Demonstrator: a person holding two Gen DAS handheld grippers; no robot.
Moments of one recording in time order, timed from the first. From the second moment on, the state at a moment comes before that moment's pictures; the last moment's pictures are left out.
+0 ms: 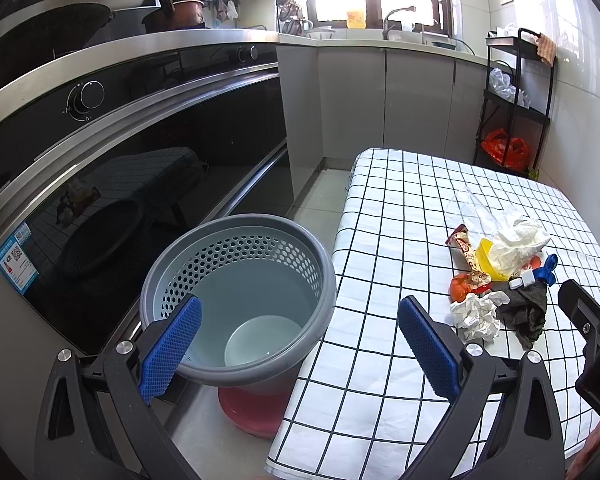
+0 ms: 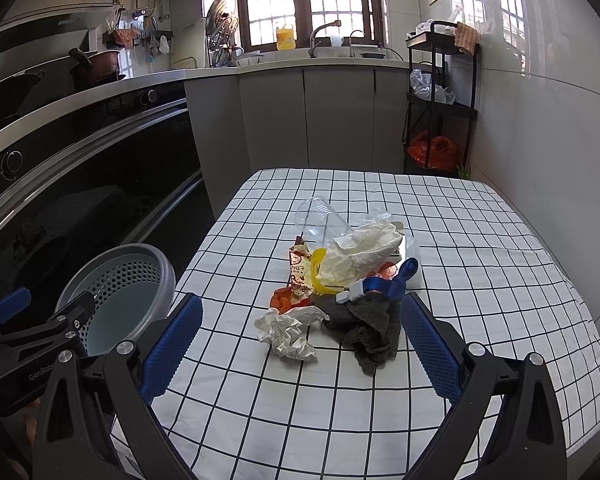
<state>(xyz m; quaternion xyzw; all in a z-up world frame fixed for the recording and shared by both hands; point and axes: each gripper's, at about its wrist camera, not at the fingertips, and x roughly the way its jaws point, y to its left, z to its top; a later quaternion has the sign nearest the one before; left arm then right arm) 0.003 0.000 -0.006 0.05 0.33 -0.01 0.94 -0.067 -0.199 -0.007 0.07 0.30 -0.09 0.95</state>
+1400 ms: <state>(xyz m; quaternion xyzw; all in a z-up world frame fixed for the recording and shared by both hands) 0.024 -0.045 -0.036 0.07 0.40 -0.08 0.91 -0.063 -0.286 -0.058 0.10 0.38 -0.10 0.92</state>
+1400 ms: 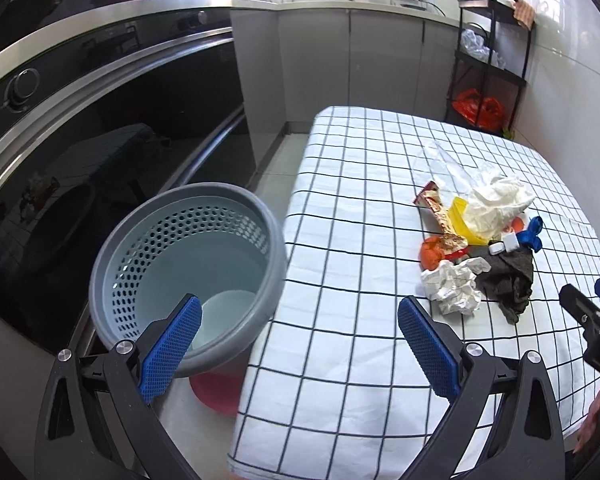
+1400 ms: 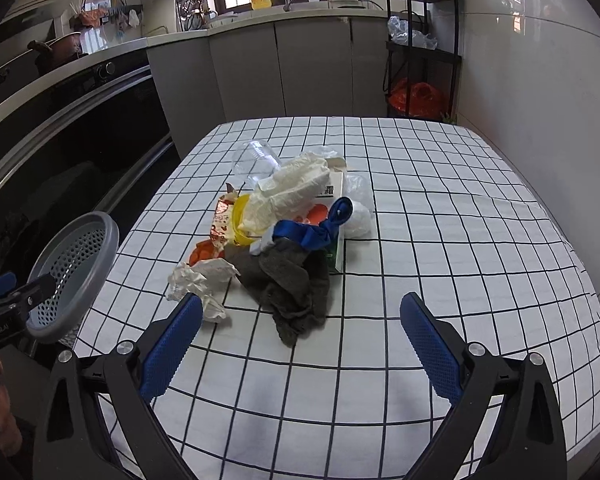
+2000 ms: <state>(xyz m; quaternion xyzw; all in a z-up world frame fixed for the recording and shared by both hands) 0.055 -0.095 -0.056 0.07 0.40 -0.10 0.91 -0.015 -0.331 -0.080 0.11 0.39 -0.07 0.91</state>
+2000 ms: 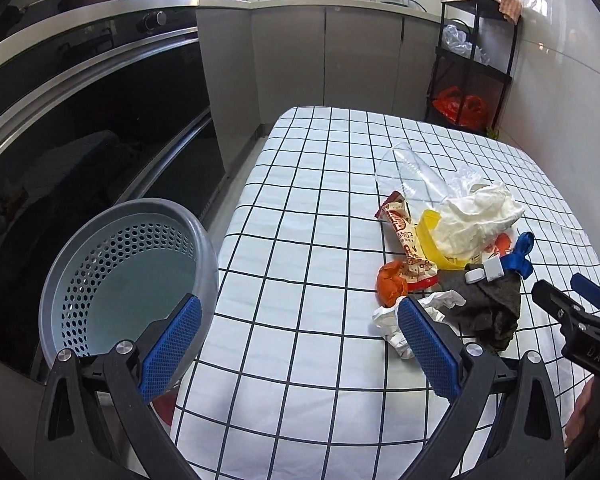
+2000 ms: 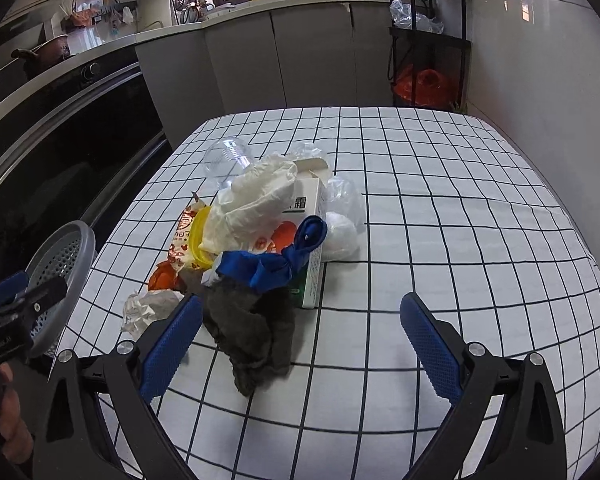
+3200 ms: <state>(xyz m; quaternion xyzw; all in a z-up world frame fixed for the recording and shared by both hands) 0.052 -0.117 -0.075 0.08 0.41 -0.13 0.90 0.002 -0.311 -0.067 0.11 0.36 -0.02 0.93</state>
